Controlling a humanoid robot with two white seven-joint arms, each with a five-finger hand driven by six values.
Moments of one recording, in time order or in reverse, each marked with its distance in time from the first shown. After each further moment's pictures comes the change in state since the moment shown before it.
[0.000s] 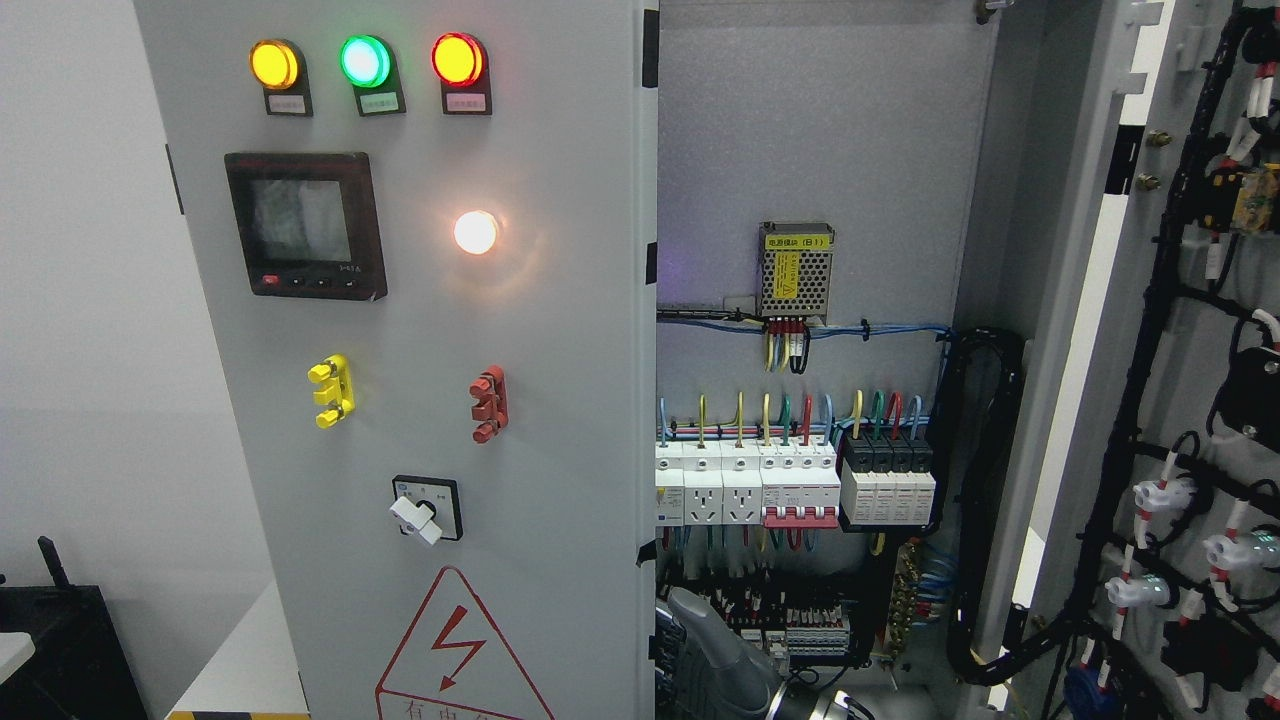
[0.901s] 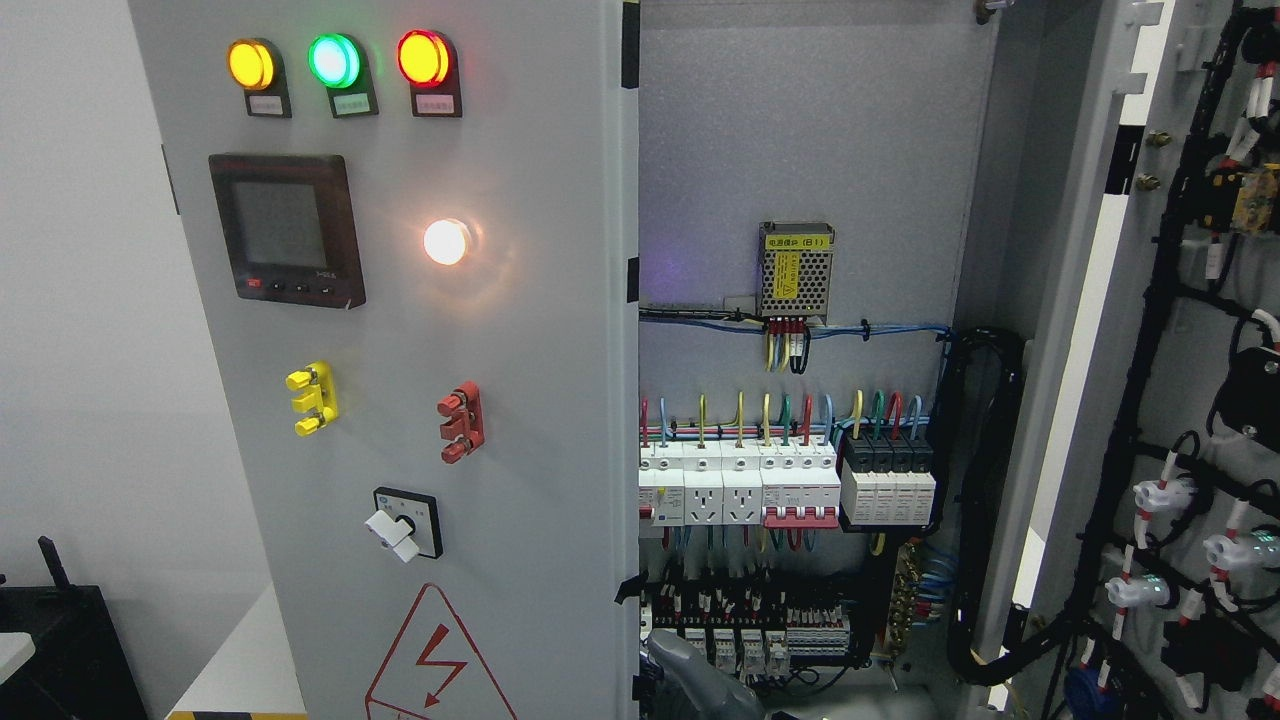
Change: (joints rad) left arm 0.000 0.000 0.000 0.000 0.000 -0.001 0.002; right arm 0.037 0.001 0.022 -0.062 -0.004 0.001 0.075
